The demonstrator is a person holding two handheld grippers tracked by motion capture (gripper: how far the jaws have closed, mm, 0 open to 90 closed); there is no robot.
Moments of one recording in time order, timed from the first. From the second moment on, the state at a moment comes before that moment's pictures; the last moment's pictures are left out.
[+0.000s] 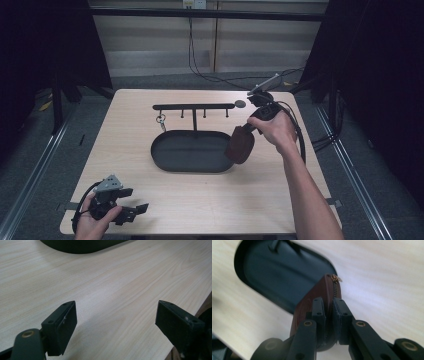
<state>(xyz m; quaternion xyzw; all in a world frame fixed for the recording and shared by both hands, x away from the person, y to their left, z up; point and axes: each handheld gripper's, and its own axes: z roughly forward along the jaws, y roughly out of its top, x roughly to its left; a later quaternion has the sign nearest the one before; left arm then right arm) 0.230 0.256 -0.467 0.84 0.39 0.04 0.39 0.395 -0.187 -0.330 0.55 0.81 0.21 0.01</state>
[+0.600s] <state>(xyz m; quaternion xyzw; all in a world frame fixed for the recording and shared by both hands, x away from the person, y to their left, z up) 0.232 0.256 -0.466 0.83 0.39 0.05 0.39 0.409 -0.174 -0.359 0.57 0.78 0.26 -0.02</state>
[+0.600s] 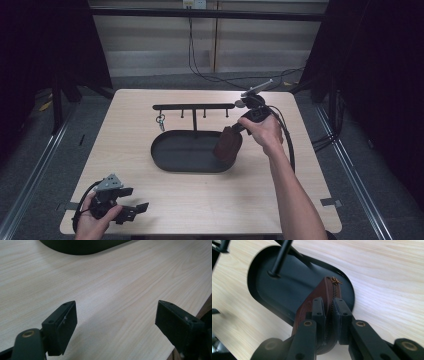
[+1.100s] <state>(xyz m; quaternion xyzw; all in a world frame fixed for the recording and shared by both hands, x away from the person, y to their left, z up) 0.232 0.255 -0.467 0.84 0.39 0.04 0.39 0.413 -0.166 -0.400 0.58 0.75 0.31 -0.06</state>
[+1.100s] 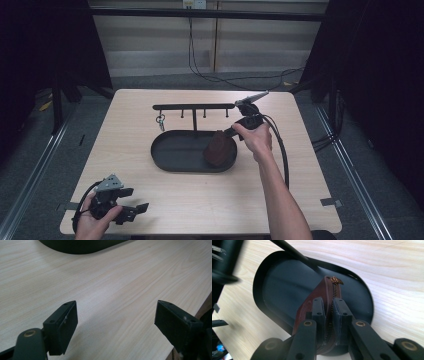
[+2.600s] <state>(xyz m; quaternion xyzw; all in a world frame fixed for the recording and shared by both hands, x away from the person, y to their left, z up) 0.235 0.259 -0.468 0.83 0.40 0.05 0.39 0.373 -0.190 -0.427 0.54 0.76 0.36 0.02</state>
